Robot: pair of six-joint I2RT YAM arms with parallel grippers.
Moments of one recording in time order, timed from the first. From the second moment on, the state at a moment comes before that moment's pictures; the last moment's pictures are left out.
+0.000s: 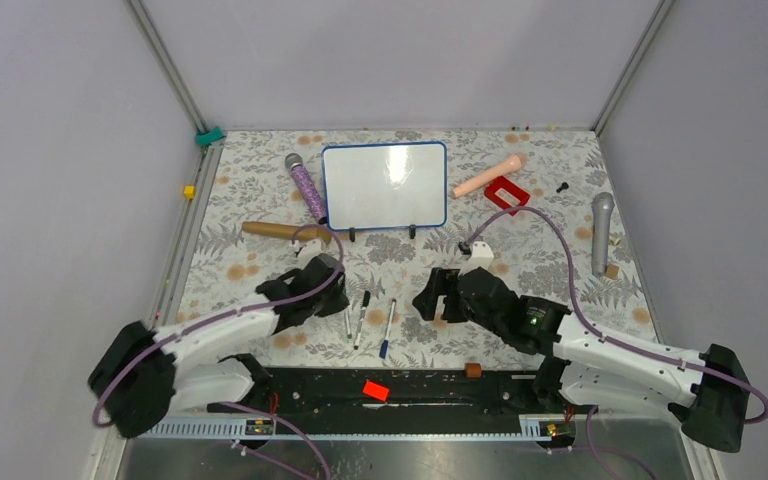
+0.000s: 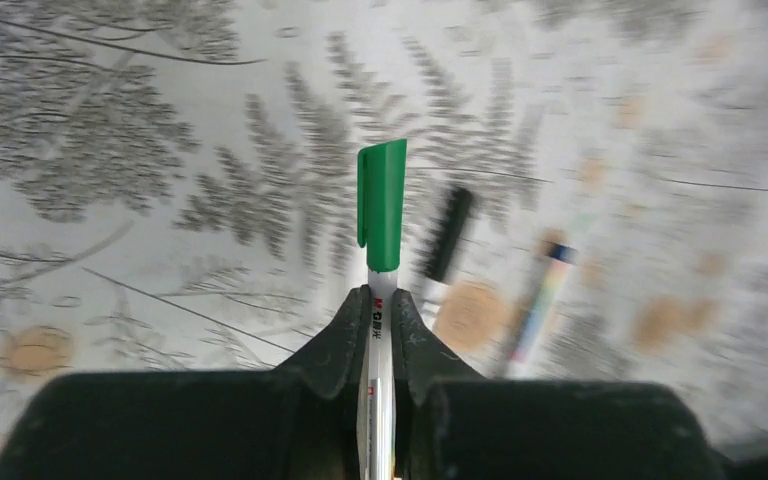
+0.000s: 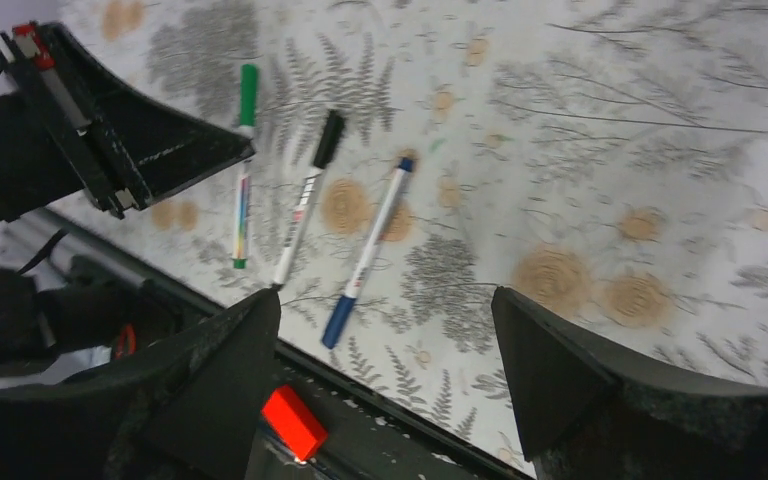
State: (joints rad) left arm -0.77 1.19 0.55 -0.37 -0.28 -0.97; right arm 1.03 0.91 0.60 -0.36 0.31 0.86
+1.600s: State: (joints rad) left arm -0.69 0.75 0.50 0.12 0.06 -1.19; right arm 1.03 0.93 0.63 0.01 -0.06 0.80
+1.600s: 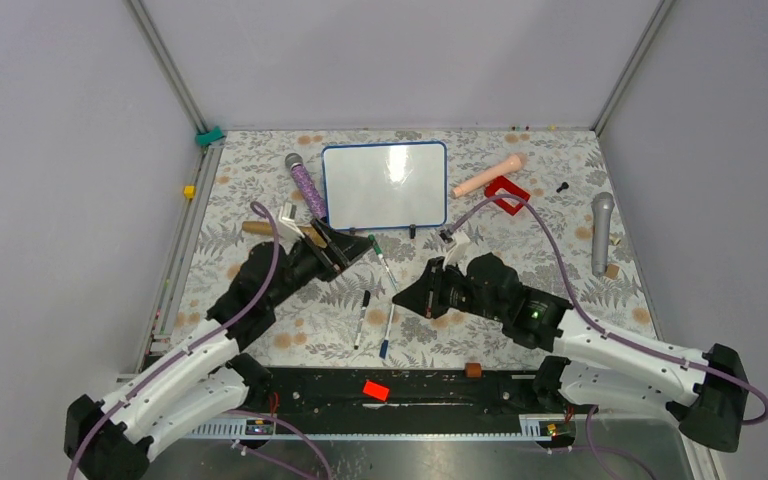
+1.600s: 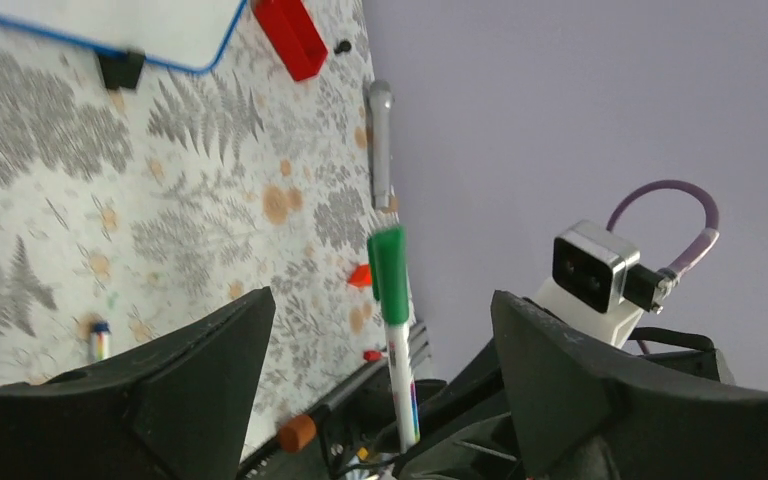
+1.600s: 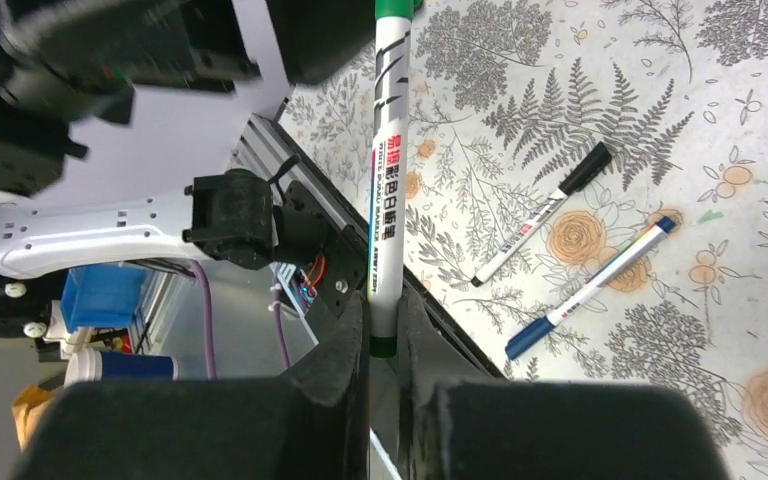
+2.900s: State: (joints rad) left arm -0.43 0.90 0.62 0.06 0.80 -1.08; right arm 0.93 1.00 0.85 -0.36 -0.44 0.68
